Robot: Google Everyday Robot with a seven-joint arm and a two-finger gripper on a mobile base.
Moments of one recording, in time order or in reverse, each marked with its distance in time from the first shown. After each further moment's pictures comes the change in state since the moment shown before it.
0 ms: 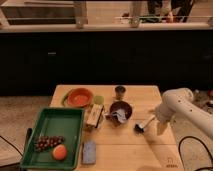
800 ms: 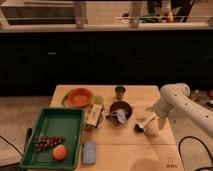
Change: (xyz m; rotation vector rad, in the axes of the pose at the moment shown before) arm 0.005 -0.023 0.015 -0.045 0.000 -0.235
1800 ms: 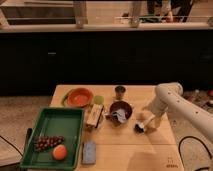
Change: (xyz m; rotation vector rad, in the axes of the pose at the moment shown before) arm 0.004 -0.024 0.027 -0.015 -0.025 -0.054
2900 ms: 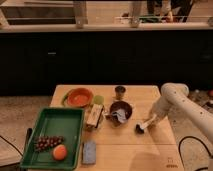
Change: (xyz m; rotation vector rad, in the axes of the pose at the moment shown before) arm 0.009 0.016 0.004 -0.005 -0.086 0.020
